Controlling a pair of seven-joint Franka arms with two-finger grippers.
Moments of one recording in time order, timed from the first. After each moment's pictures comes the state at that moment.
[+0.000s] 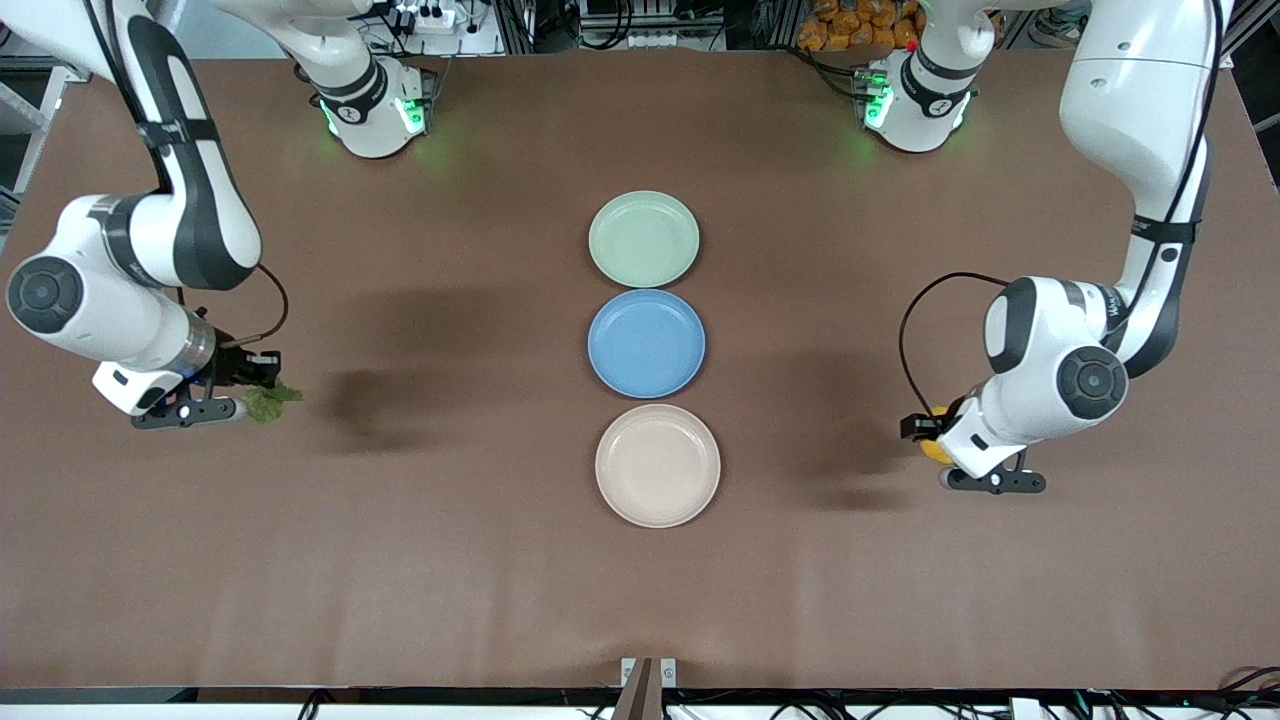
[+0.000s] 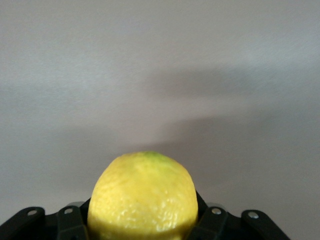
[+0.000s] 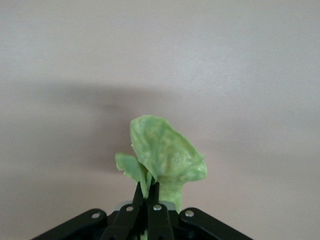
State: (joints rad) left arm -0.09 0.56 -0.10 -1.70 0.01 2.22 -0.15; right arm -0.03 0.22 0.00 -1.99 0.01 2.13 -0.15
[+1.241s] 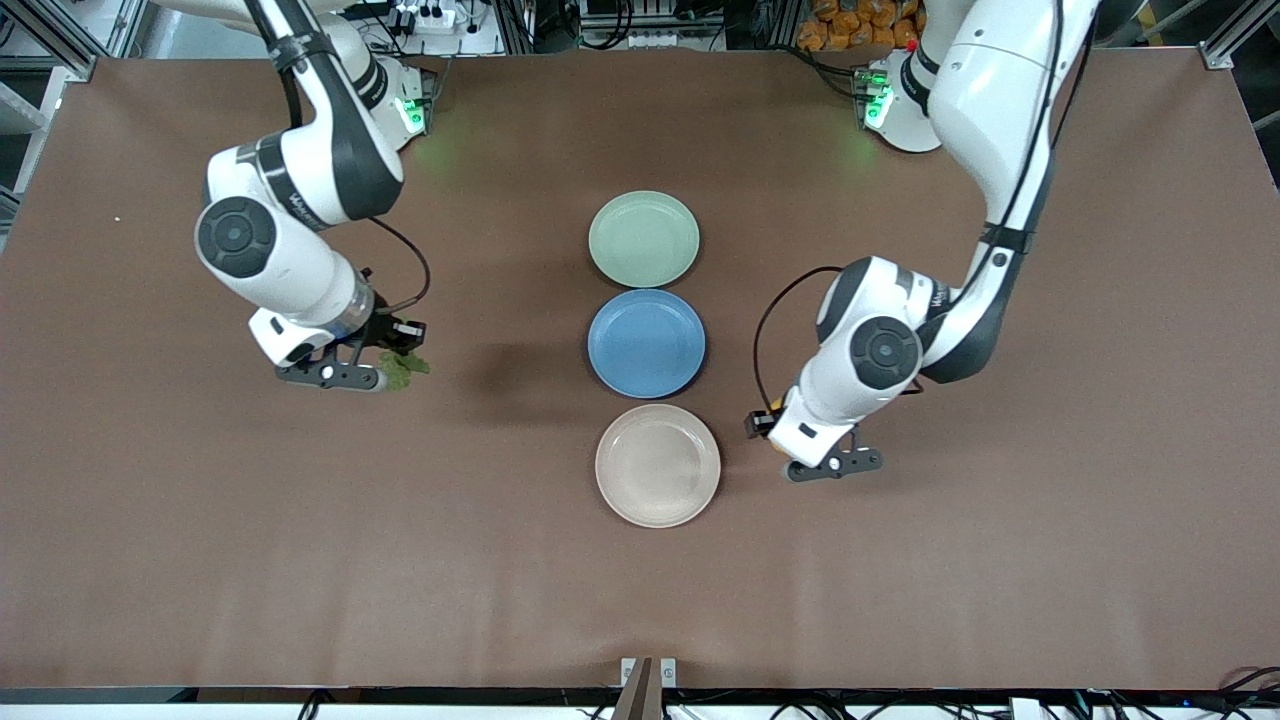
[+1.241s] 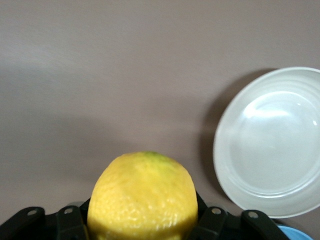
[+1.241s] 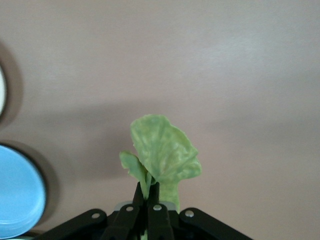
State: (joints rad) left arm -0.40 0.67 -0.10 -1.50 -0.04 2.22 -0.61; right arm 0.35 0.19 0.01 -1.93 0.05 2.05 0.47
